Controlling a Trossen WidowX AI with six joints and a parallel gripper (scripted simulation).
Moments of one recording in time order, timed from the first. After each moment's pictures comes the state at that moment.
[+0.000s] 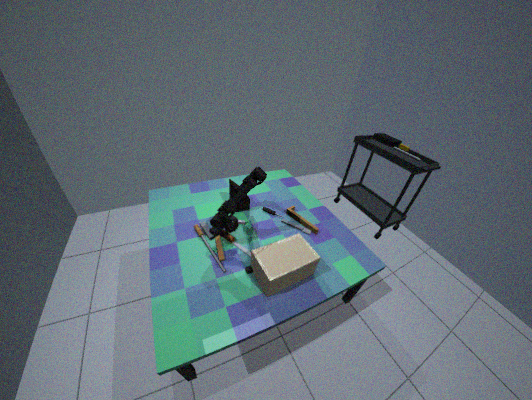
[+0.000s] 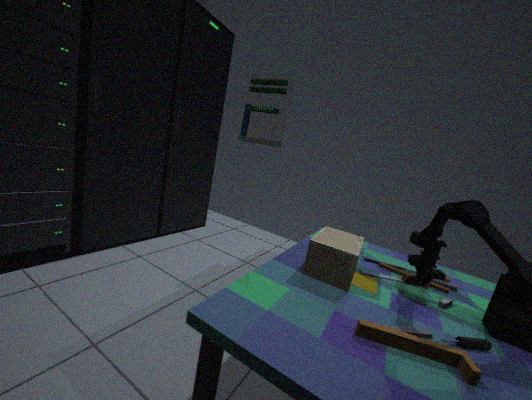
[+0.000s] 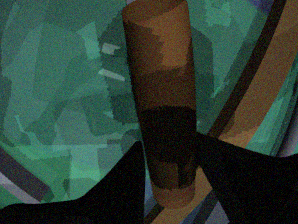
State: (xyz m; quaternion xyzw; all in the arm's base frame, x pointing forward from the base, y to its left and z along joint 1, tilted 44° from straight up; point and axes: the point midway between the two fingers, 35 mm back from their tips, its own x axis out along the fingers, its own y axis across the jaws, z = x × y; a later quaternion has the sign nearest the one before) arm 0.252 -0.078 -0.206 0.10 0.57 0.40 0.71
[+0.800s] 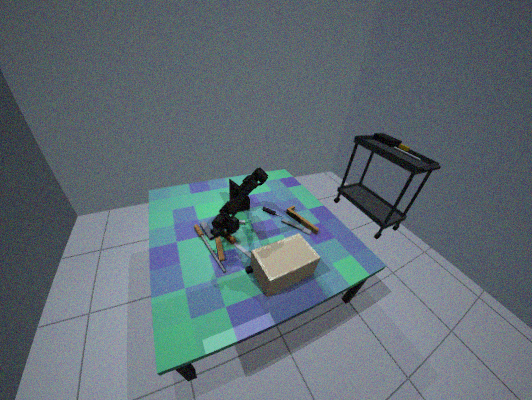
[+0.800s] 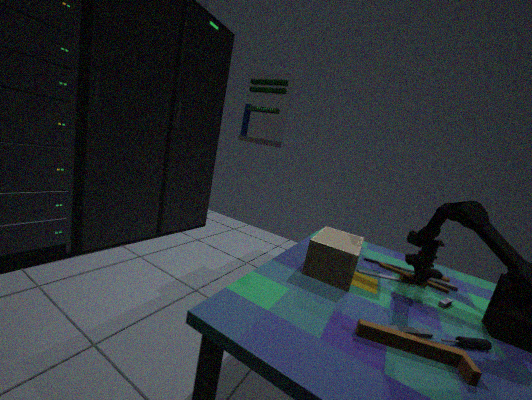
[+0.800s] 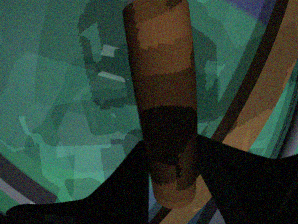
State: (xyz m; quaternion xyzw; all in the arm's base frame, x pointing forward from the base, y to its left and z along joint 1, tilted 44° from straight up) arm 0.263 -0.074 -0.203 0.11 0.58 0.39 0.71
